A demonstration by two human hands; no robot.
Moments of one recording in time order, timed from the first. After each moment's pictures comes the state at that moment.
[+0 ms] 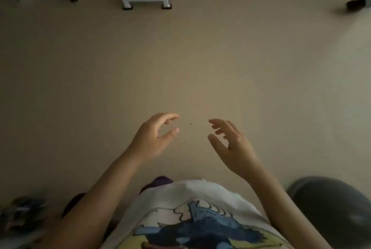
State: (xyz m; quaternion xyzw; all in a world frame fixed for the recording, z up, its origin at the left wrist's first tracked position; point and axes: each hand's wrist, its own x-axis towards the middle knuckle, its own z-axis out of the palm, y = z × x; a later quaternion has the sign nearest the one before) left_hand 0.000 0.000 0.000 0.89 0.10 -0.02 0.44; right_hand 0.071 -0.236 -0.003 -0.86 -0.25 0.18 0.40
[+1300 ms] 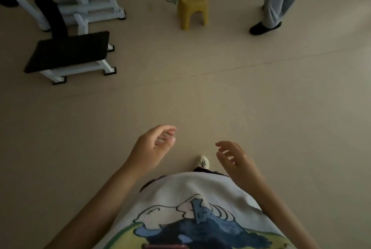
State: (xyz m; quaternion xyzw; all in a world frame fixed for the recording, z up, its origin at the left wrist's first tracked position) left_hand 0.906 0.069 -0.019 0.85 0.10 -0.12 0.50; right_hand 0.923 -0.195 -0.054 -0.87 -0.06 0.23 0.42
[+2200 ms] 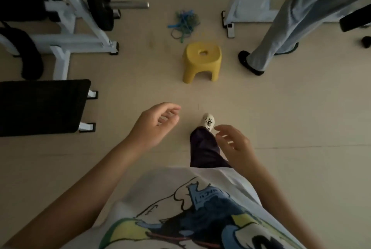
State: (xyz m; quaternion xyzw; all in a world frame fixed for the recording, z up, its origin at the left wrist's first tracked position) left_hand 1.726 0.214 -0.034 0.85 0.11 -0.09 0.51; right_hand 1.761 -0.041 -0.056 -0.86 -0.07 0.25 0.44
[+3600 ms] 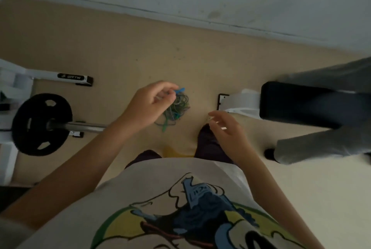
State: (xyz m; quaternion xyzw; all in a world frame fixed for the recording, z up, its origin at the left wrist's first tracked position) left_hand 2.738 0.478 -0.054 0.83 0.17 -0.06 0.52; right_hand 2.794 0.233 -0.073 -0.85 -0.10 0.32 0.41
